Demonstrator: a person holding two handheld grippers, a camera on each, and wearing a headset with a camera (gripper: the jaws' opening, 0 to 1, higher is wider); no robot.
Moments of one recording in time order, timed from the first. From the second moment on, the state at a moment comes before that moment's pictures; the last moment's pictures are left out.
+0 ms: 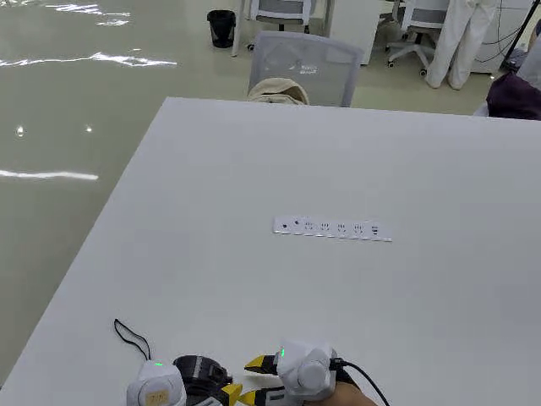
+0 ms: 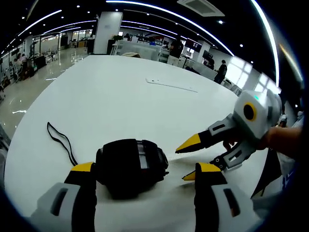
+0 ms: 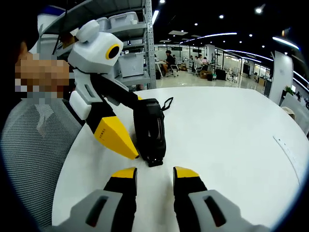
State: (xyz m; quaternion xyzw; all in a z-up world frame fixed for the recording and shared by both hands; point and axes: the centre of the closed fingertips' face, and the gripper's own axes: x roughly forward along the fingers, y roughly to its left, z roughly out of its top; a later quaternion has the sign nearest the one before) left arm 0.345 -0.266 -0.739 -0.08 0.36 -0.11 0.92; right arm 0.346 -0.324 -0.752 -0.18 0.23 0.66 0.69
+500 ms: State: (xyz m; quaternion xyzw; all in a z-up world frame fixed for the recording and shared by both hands) left arm 0.333 -0.272 -0.733 -0.02 0.36 -0.18 0.92; right arm 0.341 -0.355 -0.732 -0.16 0.23 0.63 0.73
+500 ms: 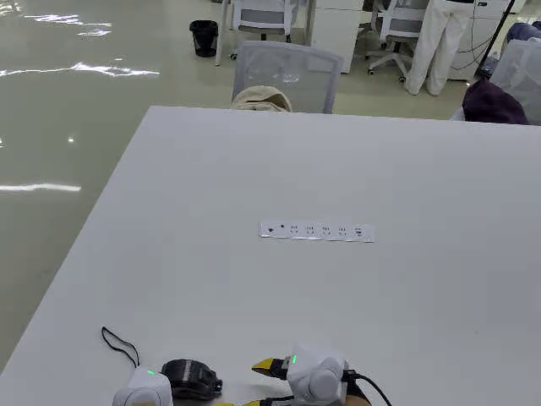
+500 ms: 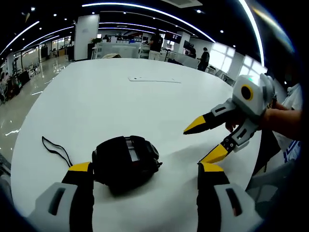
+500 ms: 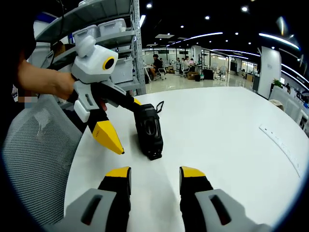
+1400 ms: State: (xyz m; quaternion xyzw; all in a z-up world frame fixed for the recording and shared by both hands) left arm 0.300 -0.269 -0.710 0.03 0.35 -0.28 0.89; right arm 0.323 -0.429 -0.697 -0.13 0.23 0.55 0.80
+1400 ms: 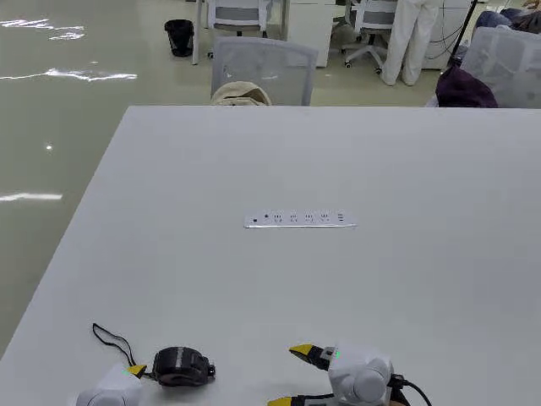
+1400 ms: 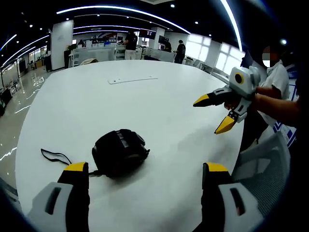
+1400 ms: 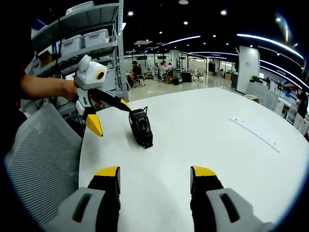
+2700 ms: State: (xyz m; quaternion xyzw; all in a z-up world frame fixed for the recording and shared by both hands) left arm 0.267 -0.243 -0.696 0.05 0.31 -0.31 0.90; right arm 0.287 -0.499 -0.686 -0.07 0.26 0.48 0.84
